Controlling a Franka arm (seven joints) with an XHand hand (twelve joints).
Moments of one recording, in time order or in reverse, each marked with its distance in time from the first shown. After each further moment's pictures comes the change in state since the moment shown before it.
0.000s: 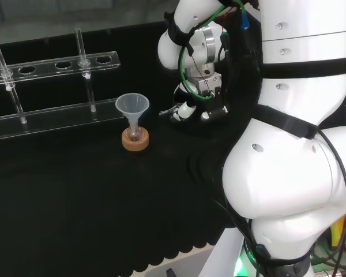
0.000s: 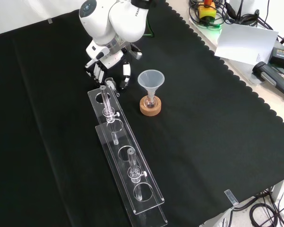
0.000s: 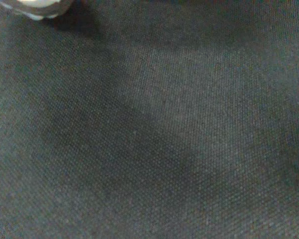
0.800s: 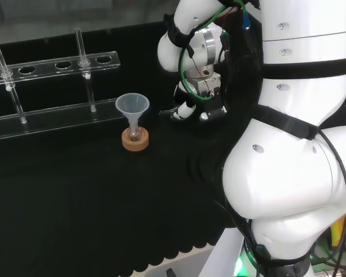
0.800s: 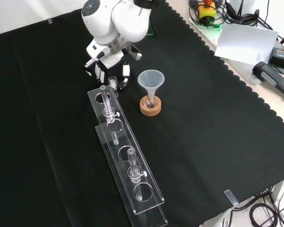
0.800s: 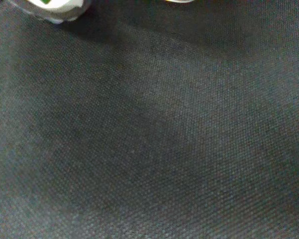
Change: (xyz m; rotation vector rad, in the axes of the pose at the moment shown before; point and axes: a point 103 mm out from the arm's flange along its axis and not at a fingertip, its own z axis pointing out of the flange) arm 0.001 0.003 -0.002 -0.042 -0.018 0.003
